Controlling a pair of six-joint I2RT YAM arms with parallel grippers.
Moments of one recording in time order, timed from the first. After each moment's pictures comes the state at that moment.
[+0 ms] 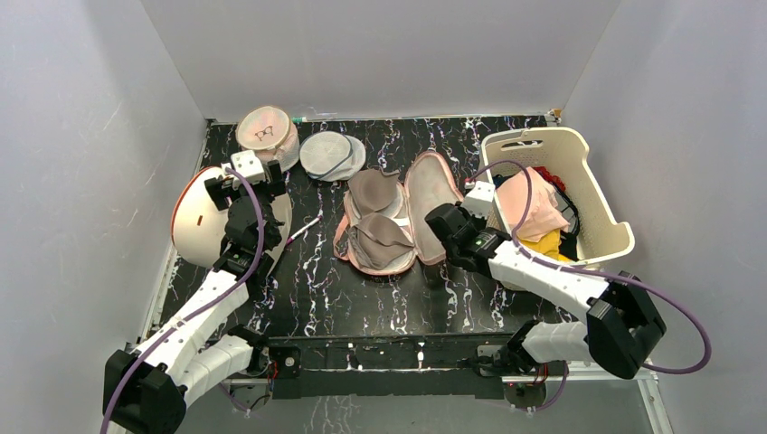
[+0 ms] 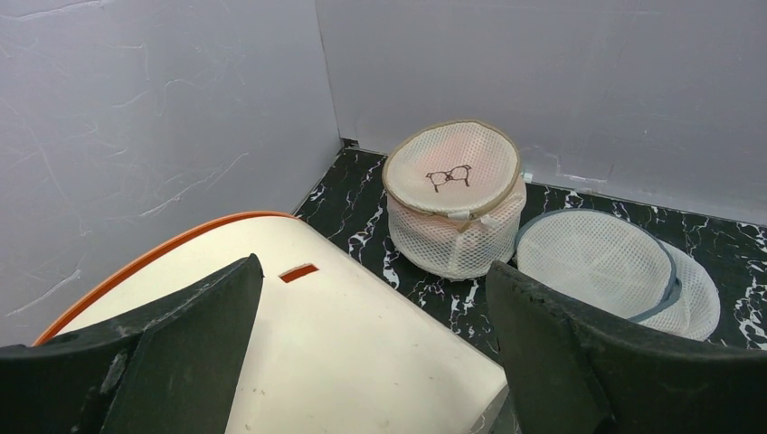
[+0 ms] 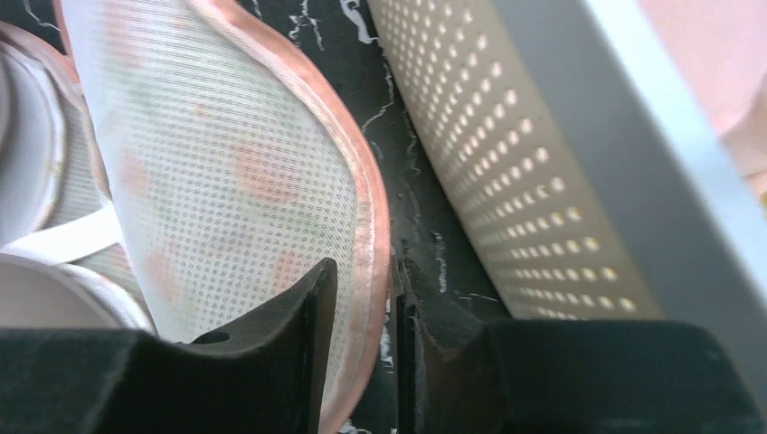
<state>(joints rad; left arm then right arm) -0.42 0.92 0.62 0.42 -0.82 0.19 0.74 1.27 0.79 -0.43 0.85 0.76</state>
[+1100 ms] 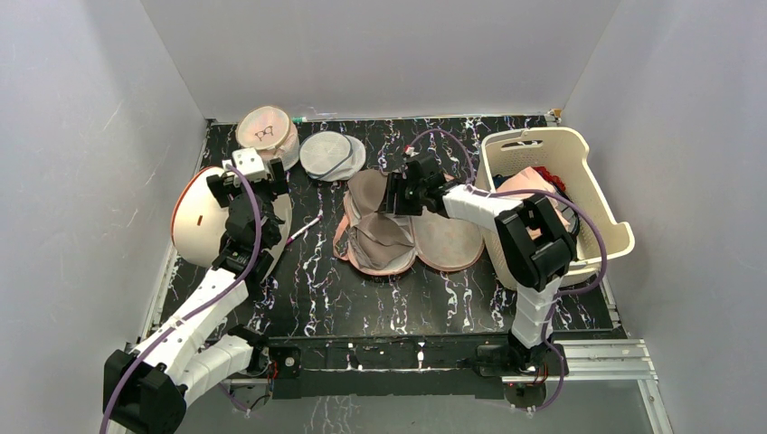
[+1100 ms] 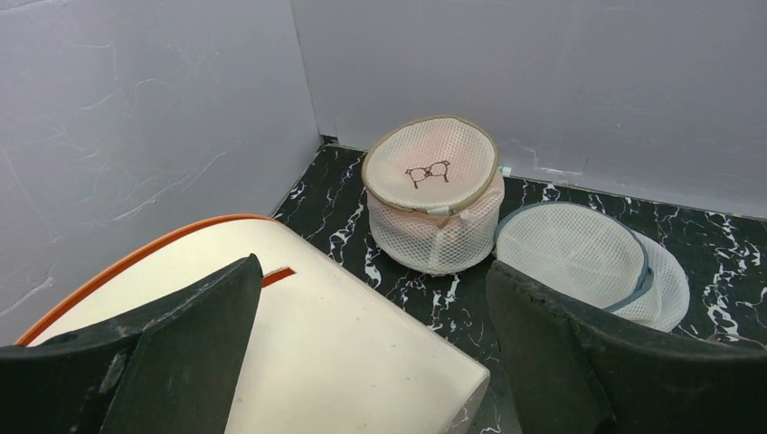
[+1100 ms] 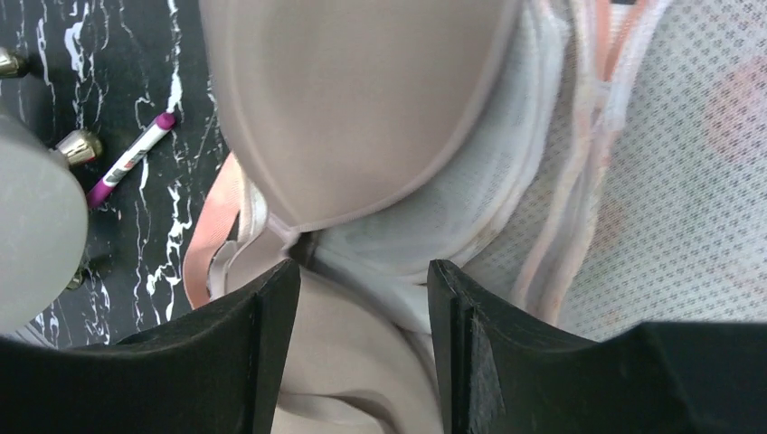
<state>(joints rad) -0.42 0.93 0.64 0.37 -0.78 0.15 0.55 1.88 1.23 -0.11 -0.21 0.55</state>
